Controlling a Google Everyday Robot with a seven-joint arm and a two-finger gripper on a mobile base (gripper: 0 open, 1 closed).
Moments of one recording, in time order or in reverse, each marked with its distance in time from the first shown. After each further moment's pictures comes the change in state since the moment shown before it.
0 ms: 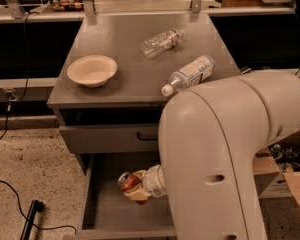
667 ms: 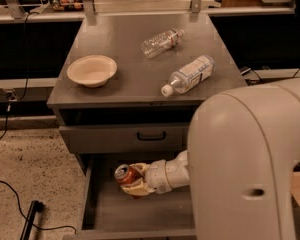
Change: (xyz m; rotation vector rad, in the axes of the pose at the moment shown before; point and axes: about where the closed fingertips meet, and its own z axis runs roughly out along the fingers) arm -0.052 0.018 -0.031 -0.060 -0.227 -0.113
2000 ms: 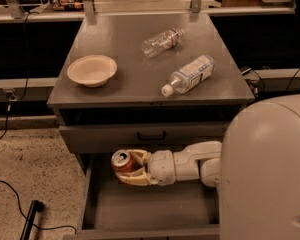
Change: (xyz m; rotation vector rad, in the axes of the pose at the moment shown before) arm -0.086 0.021 -0.038 -0.046 -0.292 -0.143
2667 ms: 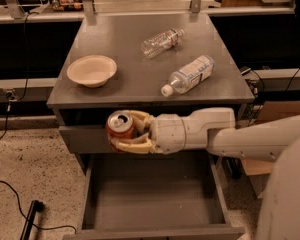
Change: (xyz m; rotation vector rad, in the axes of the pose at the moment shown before) arm -0.161 -0.001 -0.027 -0.088 -0.233 -0.247
